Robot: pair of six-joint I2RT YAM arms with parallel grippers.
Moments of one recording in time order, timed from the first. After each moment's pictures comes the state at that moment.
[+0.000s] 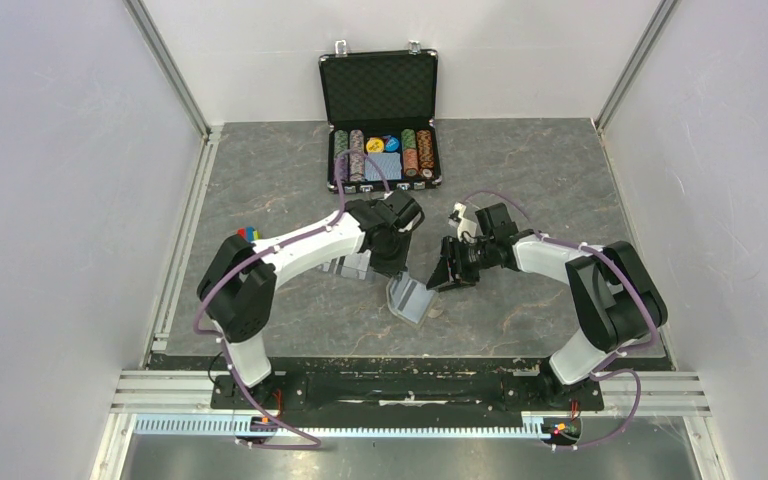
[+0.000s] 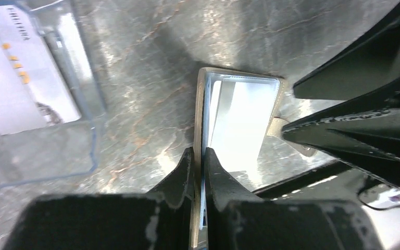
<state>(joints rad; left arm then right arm) -0.82 1.78 1.33 -0.73 0.07 -0.58 0.37 1.62 0.76 -0.19 -0.76 0.40</state>
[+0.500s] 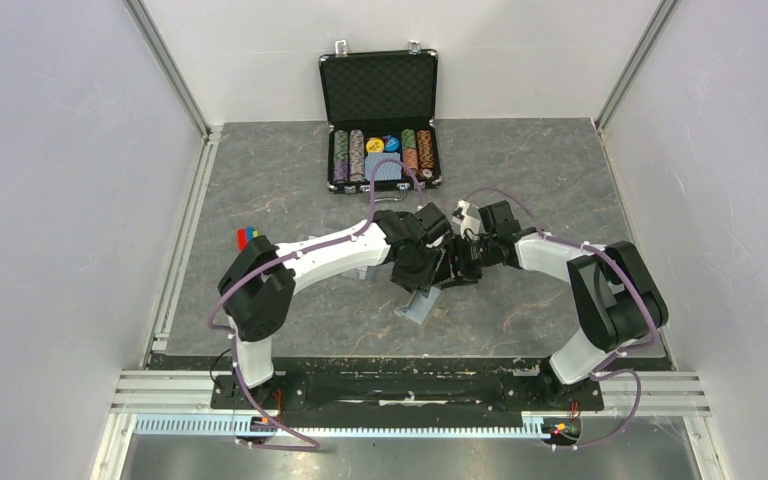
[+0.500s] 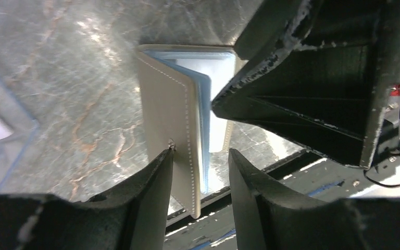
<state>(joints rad) -0.96 1.87 1.47 -0.82 0.02 -0.51 0.35 1.62 0.77 -0.20 -0.74 0.39</state>
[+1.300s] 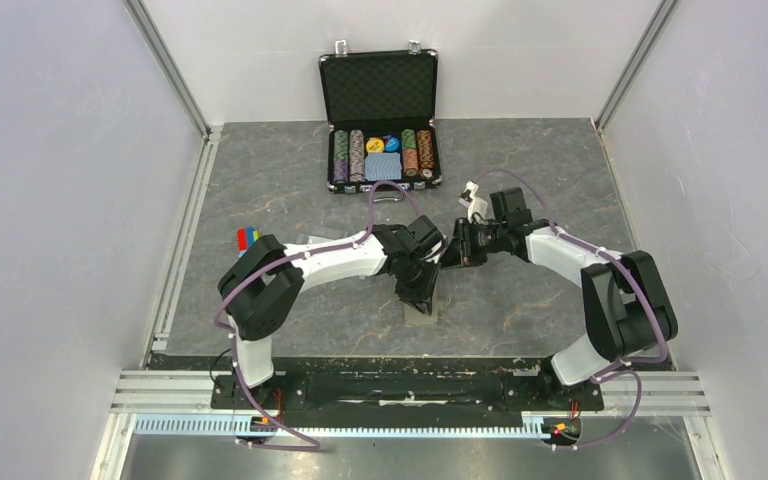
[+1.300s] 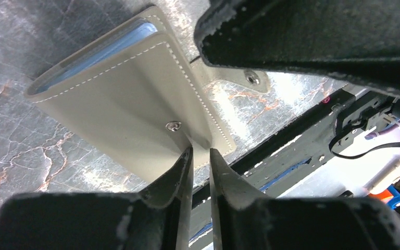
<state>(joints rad) -0.95 1.87 1.29 -0.60 0.29 -0.58 0.30 1.55 0.83 -0.22 -0.75 0.32</state>
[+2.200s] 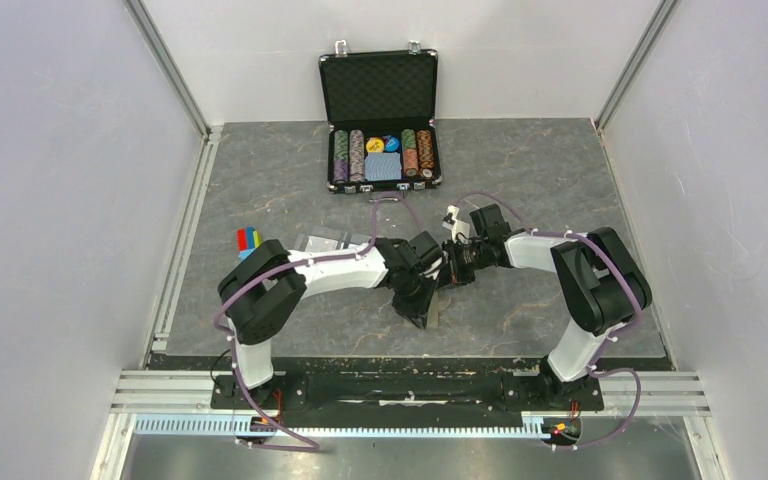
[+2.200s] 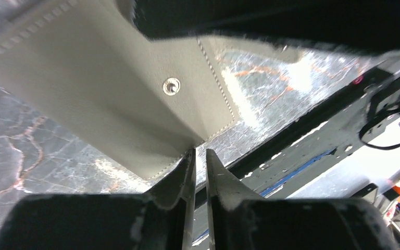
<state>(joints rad) -0.99 1.86 1.22 -0.58 0.27 -0.57 0.38 1.73 0.78 -0.14 -0.76 0.33</state>
